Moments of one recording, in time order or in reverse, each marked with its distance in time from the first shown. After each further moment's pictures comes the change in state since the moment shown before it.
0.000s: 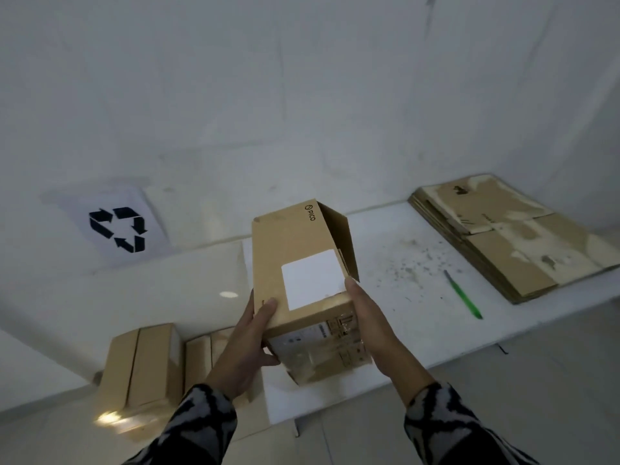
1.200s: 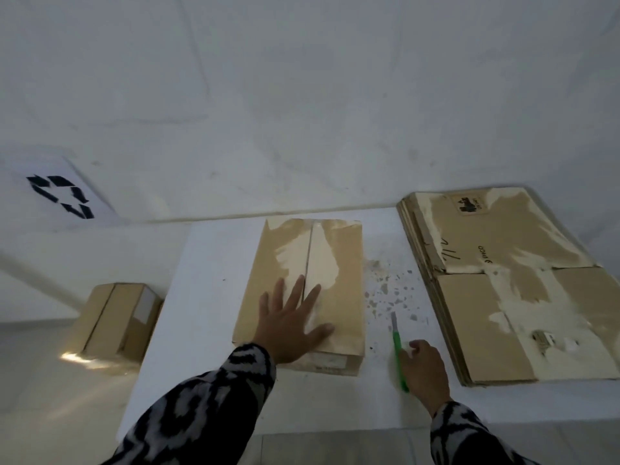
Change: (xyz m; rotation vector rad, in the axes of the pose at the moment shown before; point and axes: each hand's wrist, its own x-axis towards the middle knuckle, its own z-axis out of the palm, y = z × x) left_hand 0.232 -0.069 0.294 1.606 0.077 0.003; right_hand 0.212 0.118 -0.392 -0.740 0.174 0.234
